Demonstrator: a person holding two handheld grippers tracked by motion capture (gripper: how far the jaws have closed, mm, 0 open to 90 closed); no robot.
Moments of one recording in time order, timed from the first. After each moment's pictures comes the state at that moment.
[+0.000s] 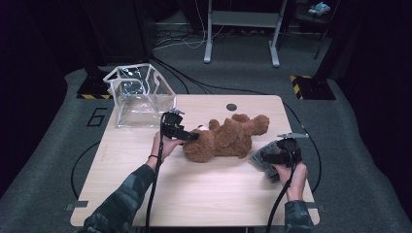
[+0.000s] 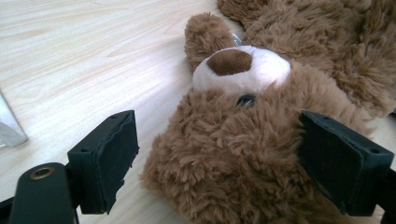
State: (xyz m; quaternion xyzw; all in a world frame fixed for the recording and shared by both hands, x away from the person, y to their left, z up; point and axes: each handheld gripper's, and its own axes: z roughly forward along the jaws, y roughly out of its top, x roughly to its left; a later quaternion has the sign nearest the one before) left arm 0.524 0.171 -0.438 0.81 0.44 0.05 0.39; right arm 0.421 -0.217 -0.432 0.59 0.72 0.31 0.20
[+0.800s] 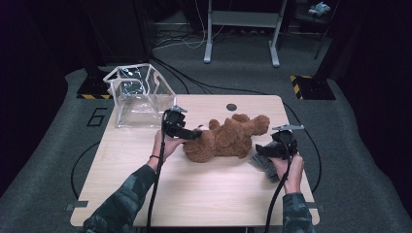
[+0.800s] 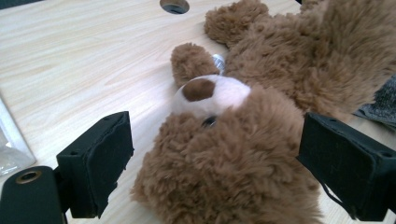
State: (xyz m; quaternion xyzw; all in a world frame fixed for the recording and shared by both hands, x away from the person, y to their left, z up) left arm 0.510 0.157 -0.414 0.81 0.41 0.09 0.41; right arm 0.435 -0.203 -0.411 0.56 0.74 0.32 0.21
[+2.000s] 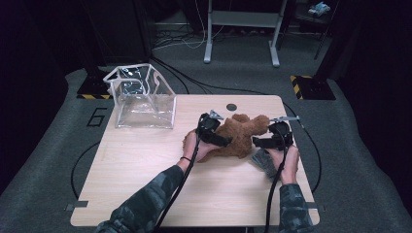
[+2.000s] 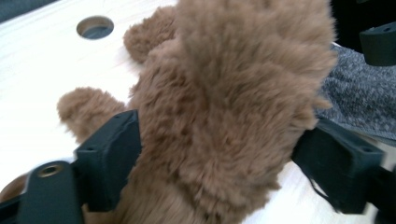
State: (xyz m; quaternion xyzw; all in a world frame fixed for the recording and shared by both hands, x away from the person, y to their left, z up) left arm 0.504 0.052 -0.425 0.85 0.33 0.10 0.40; right arm 0.463 -0.198 -0.409 0.56 0.74 0.32 0.19
